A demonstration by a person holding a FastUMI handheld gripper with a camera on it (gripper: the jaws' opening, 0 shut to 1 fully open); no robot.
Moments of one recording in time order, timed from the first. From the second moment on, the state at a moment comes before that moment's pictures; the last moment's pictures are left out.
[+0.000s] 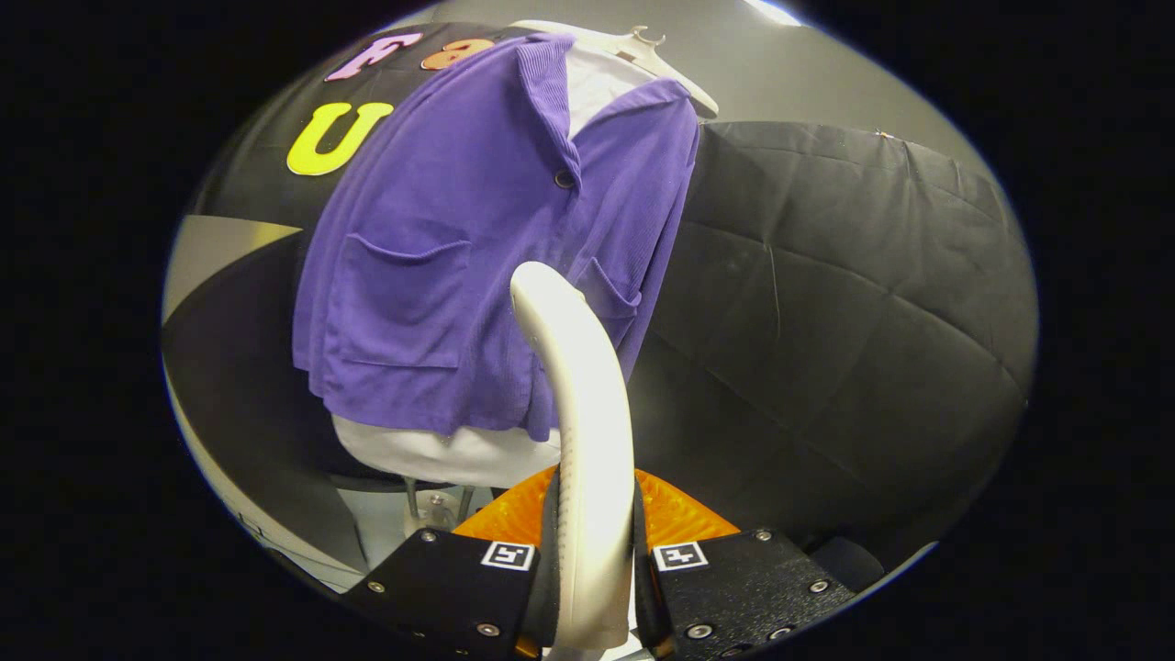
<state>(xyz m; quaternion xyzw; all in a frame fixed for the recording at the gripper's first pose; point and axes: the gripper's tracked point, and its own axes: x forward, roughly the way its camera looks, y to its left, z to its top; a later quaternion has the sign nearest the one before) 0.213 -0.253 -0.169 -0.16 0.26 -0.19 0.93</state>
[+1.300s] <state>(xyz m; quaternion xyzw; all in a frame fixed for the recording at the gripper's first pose) 0.094 0.094 0.062 0.03 0.04 0.07 1.00</state>
